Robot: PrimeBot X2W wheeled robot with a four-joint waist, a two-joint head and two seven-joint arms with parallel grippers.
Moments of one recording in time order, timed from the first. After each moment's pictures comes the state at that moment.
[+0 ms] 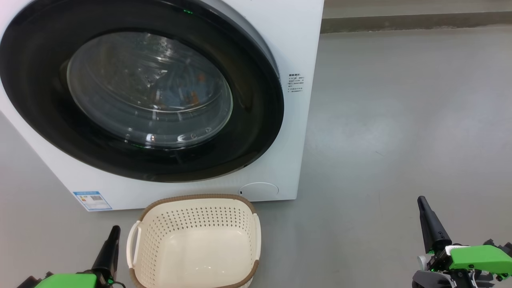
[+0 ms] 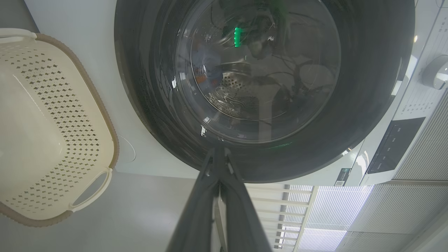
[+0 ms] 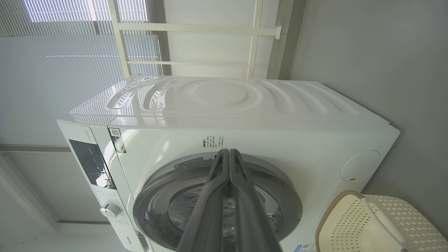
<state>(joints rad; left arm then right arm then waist) -0.07 0.04 0.08 0.27 -1.60 -0.13 0.11 -0.10 -0.05 -0.14 0.28 1.60 0.13 0.11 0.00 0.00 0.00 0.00</state>
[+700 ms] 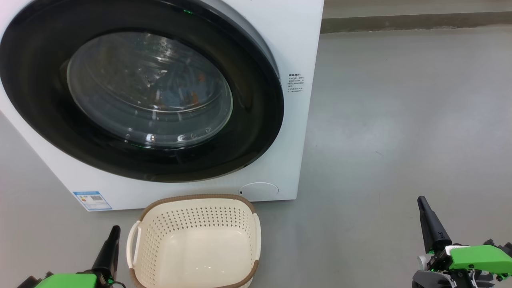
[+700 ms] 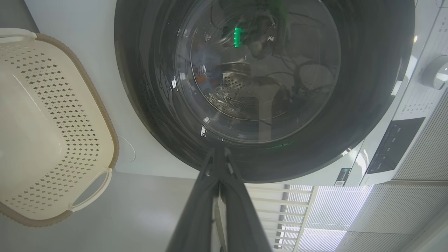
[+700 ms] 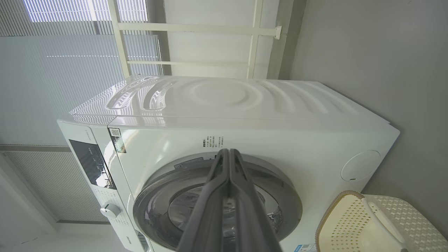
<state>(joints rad) -0.07 0.04 0.08 0.27 -1.60 -0.13 0.11 -0.10 -0.05 -0.14 0.28 1.60 0.13 0.11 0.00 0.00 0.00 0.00</state>
